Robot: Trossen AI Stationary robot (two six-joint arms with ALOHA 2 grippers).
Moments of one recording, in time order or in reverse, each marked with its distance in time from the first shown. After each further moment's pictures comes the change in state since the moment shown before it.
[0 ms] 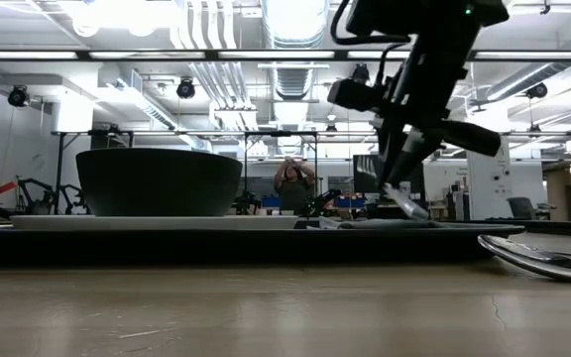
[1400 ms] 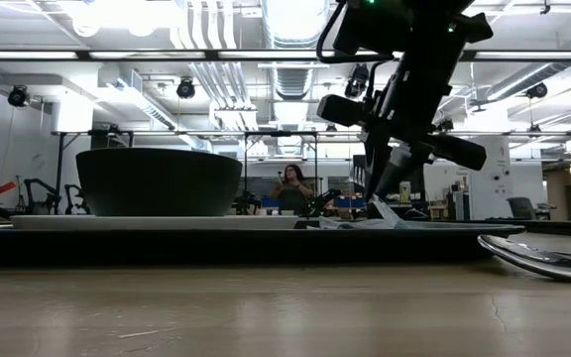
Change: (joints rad) left arm 0.000 0.006 0.000 0.000 0.000 0.000; right arm -0.040 0.057 0.005 0.069 -0.009 -0.016
